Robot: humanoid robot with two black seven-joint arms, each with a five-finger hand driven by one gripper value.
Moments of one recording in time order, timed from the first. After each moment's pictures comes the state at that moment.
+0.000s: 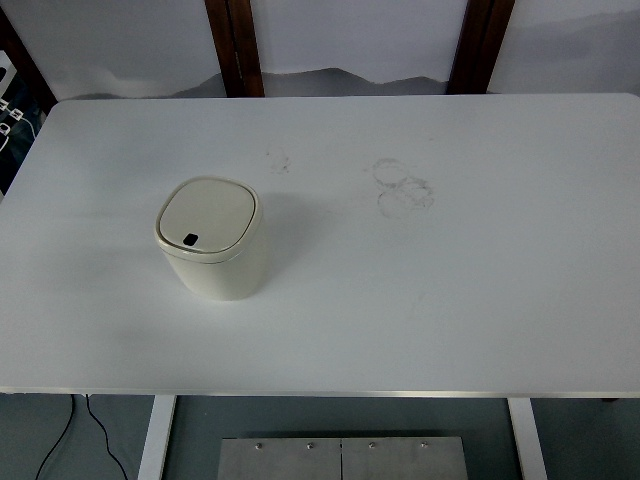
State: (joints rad) left arm -0.77 0.65 -0.69 -0.53 -0.47 -0.56 -0.05; right arm 0.02 0.00 0.22 0.16 -0.38 -0.02 -0.06
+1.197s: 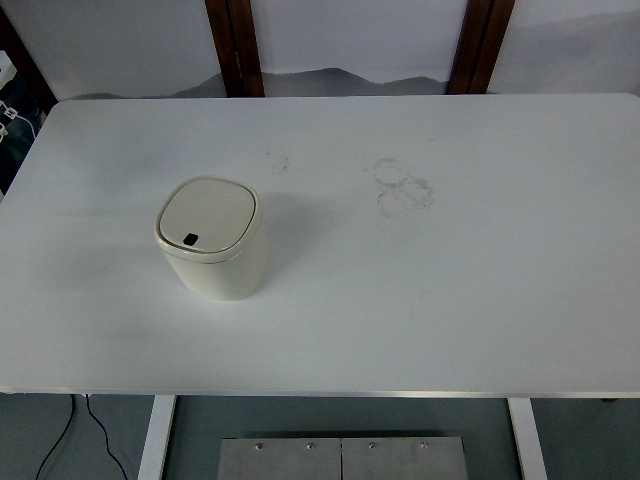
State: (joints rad) left arm -0.77 0.66 -0.69 -0.53 -0.46 -0.54 -0.05; right arm 0.02 0.00 0.23 0.16 -0.38 -0.02 -0.06
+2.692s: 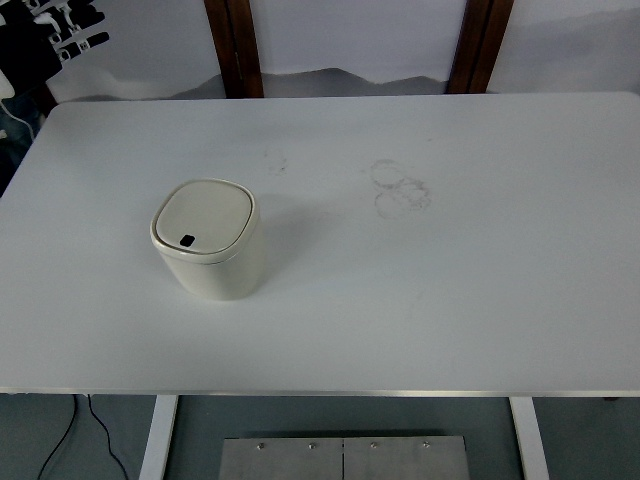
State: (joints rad) left arm -1.17 0.90 -0.33 -1.10 -0.20 -0.26 0.04; right arm 0.02 0.00 0.22 0.16 -0.38 -0.02 -0.06
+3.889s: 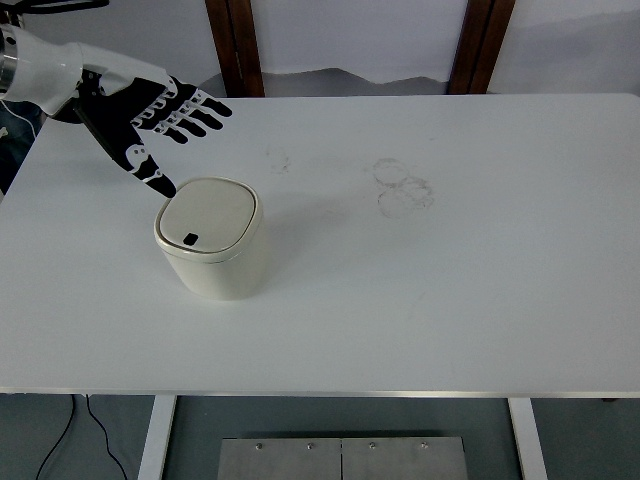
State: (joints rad) left arm -2.11 0.87 0.66 -1.48 0.16 -0.56 0.12; right arm 0.02 0.00 0.22 0.16 -0.38 -0.02 -0.06
